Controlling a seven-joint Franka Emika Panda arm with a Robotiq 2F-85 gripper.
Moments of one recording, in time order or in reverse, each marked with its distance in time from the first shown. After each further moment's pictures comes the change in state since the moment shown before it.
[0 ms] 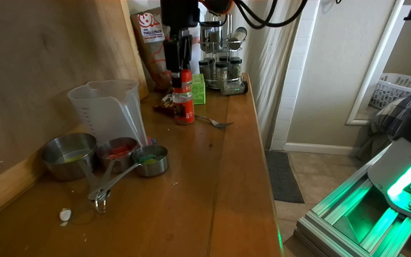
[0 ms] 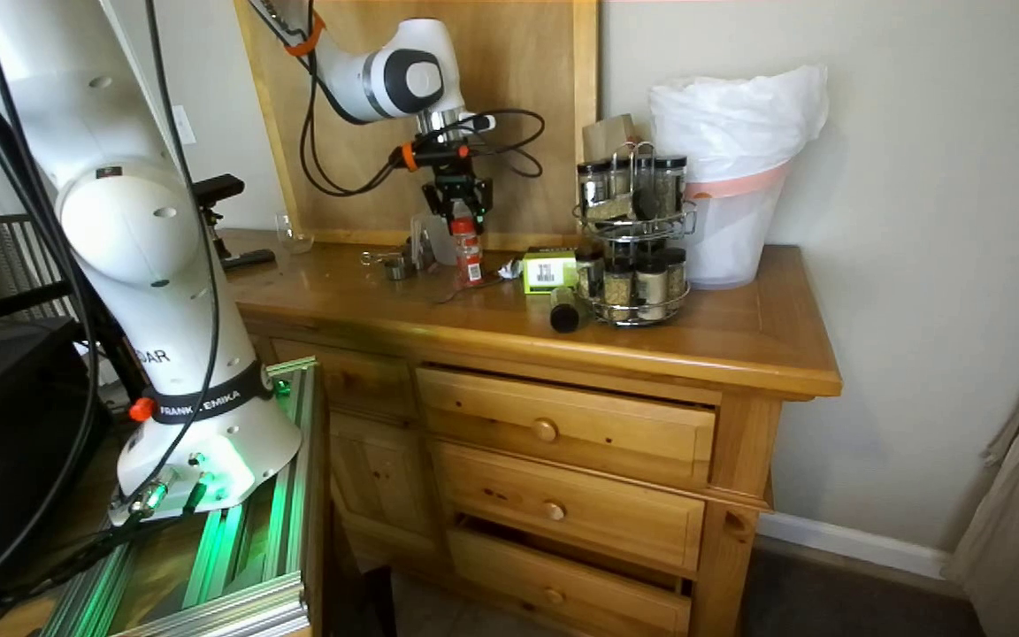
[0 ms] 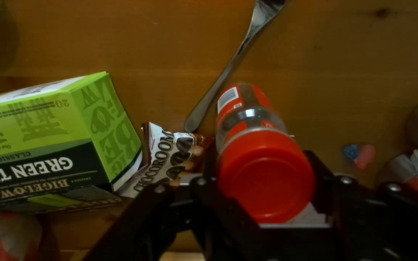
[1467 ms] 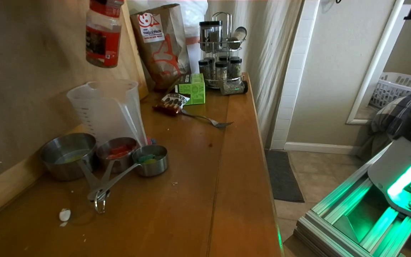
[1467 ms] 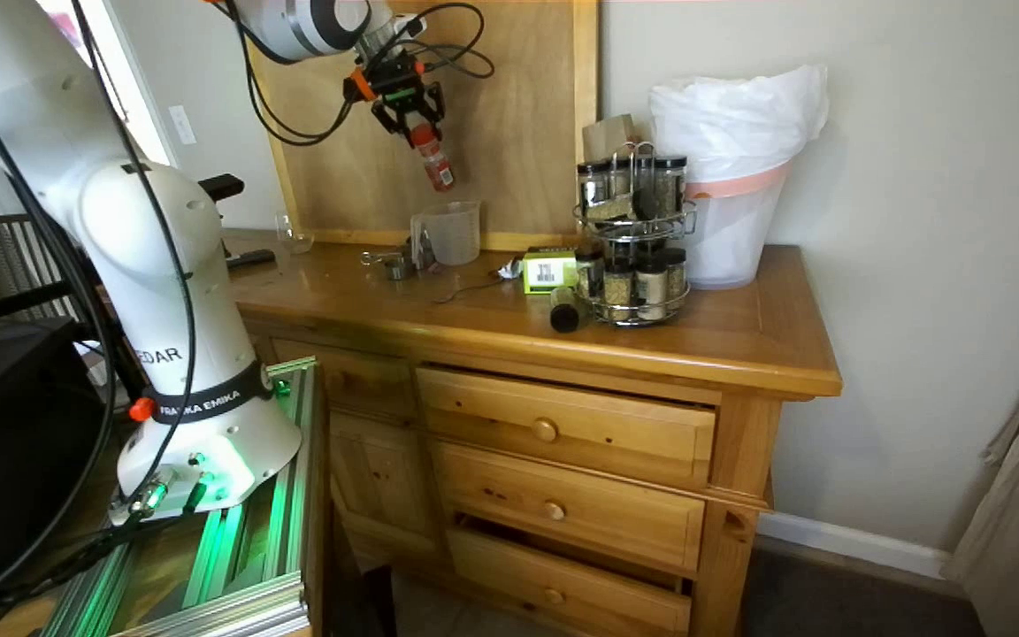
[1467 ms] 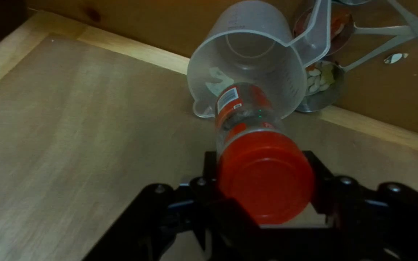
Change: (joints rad) arm 0.212 -0.233 0.001 0.028 0.125 0.151 -0.170
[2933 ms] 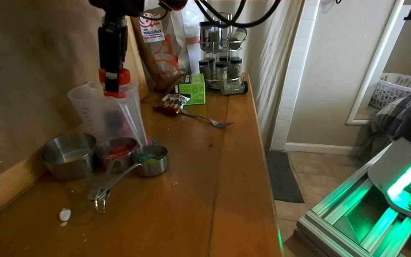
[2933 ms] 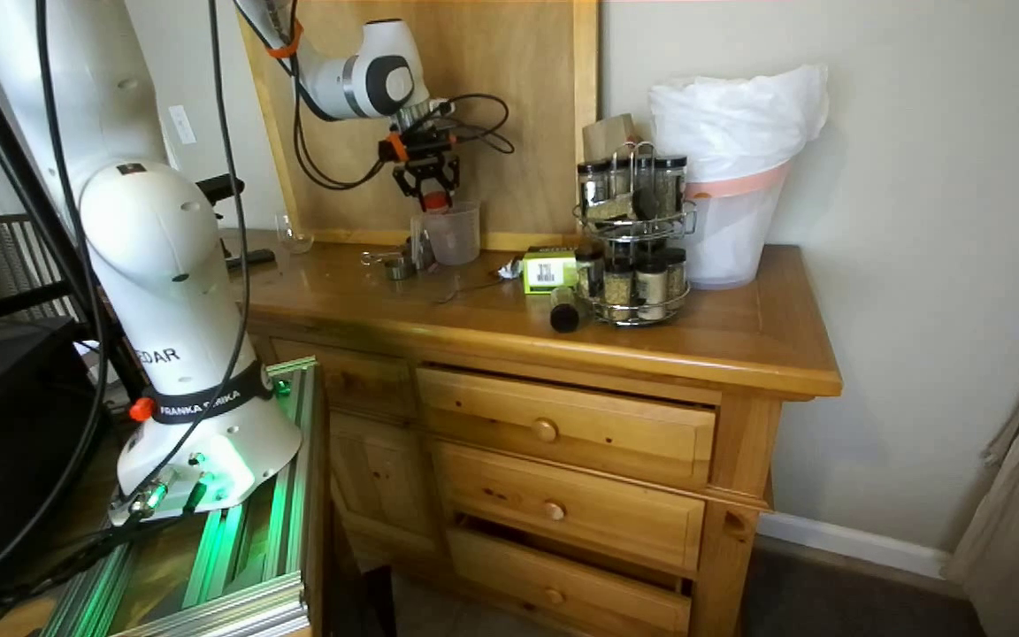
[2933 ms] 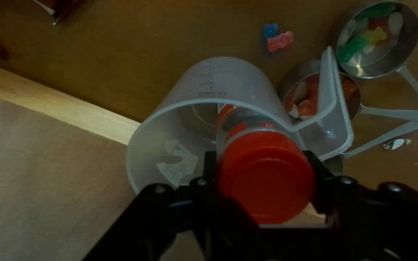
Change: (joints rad) arm -0.044 0.338 0.052 0.094 -0.078 0.007 -0.070
